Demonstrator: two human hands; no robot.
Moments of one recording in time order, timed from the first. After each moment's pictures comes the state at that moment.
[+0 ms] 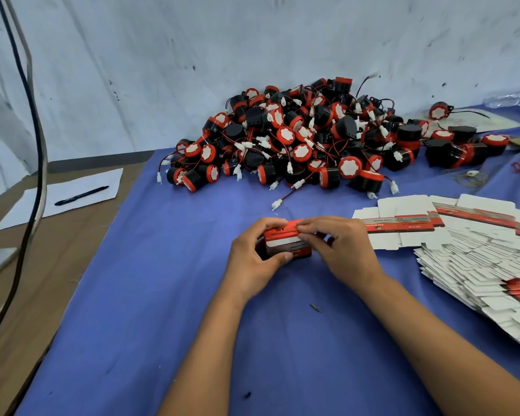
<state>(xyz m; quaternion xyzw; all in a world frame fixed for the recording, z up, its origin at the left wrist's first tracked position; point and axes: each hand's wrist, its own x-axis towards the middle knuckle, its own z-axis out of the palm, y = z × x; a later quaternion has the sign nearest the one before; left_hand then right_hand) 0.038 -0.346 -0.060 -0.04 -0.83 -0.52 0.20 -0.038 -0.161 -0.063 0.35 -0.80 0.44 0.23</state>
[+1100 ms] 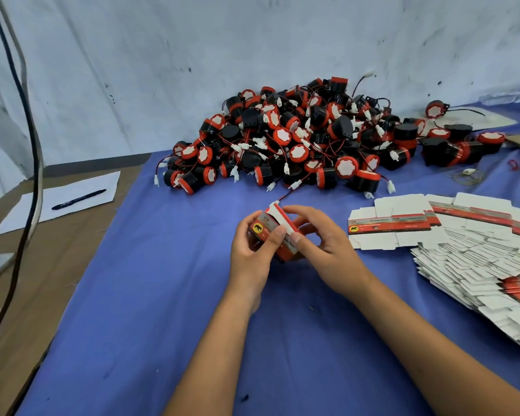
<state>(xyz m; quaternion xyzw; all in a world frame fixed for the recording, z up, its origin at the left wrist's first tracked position) 0.034 -0.322 -0.062 0.10 -0.65 -0.72 0.21 -0.014 -0.169 -0.051 0.34 -0.74 0.58 0.04</state>
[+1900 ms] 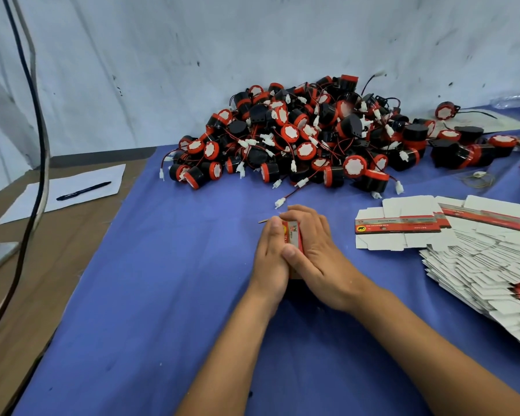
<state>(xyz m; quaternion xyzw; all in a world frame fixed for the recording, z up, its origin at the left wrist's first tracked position) 0.042 -0.296 -0.050 0.11 -0.66 -0.73 0.15 0.005 -0.184 -0.049 0.40 -0.79 0.46 0.05</state>
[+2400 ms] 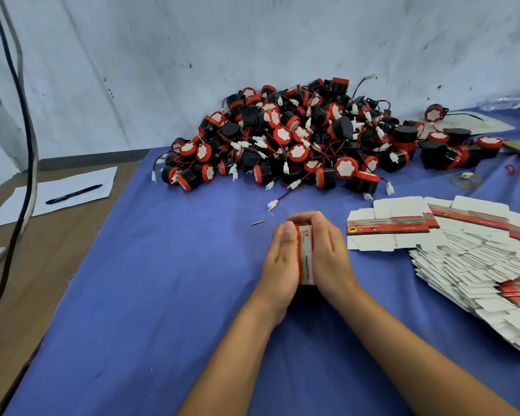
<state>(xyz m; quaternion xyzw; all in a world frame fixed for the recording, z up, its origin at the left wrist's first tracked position) 0.036 -0.277 -0.060 0.09 -0.66 -0.74 0.11 0.001 -0.193 -0.051 0.16 -0.71 0.68 0.07</state>
